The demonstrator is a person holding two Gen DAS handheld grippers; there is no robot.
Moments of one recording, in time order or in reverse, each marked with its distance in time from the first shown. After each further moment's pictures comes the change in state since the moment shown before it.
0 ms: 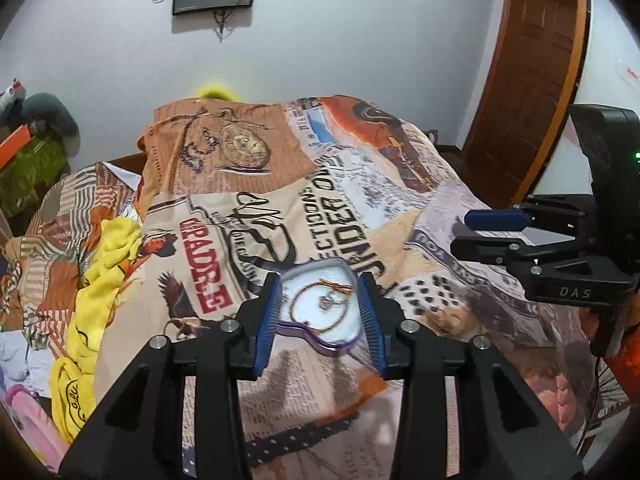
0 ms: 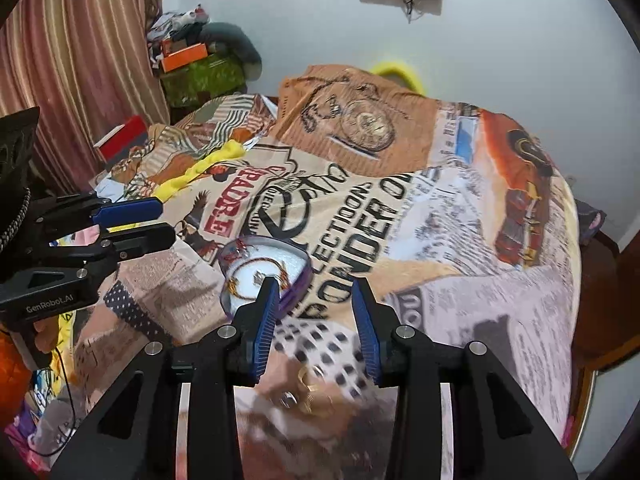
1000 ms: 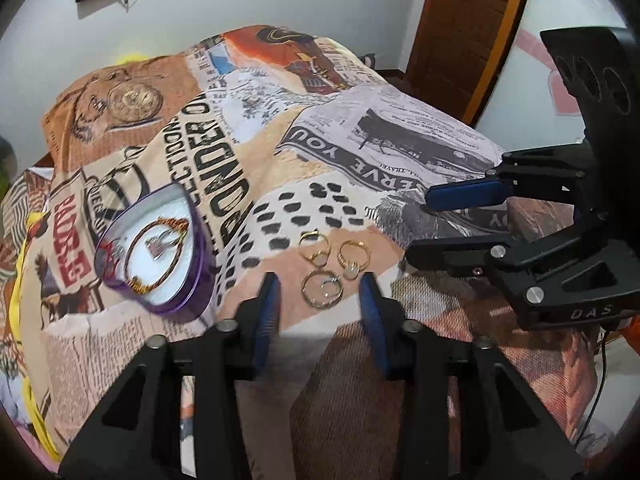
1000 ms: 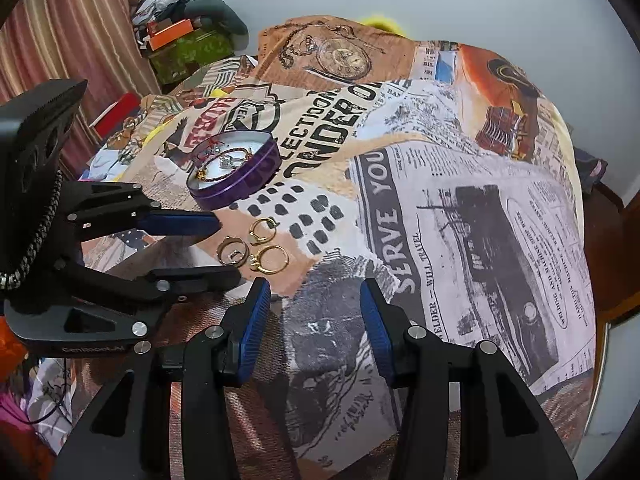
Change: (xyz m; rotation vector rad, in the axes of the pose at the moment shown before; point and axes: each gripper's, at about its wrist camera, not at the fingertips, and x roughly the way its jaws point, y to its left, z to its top) left arm 0.081 -0.102 -0.048 0.189 0.216 -0.143; right arm 0.002 -0.038 -0.090 0.075 0.115 0.041
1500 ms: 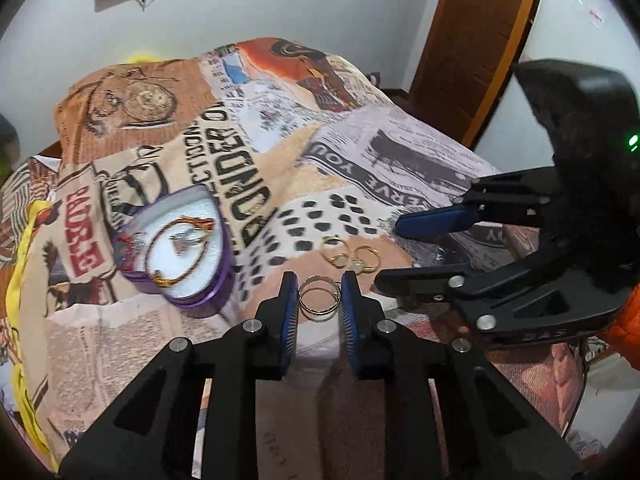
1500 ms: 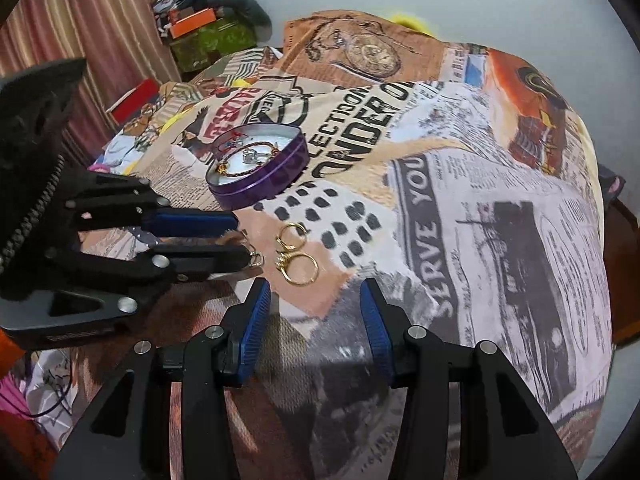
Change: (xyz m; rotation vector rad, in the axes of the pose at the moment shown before) left arm -0.024 0.022 -0.006 -0.073 -0.065 -0.021; right arm 0.019 0.019 0.010 -0.079 0.020 0.045
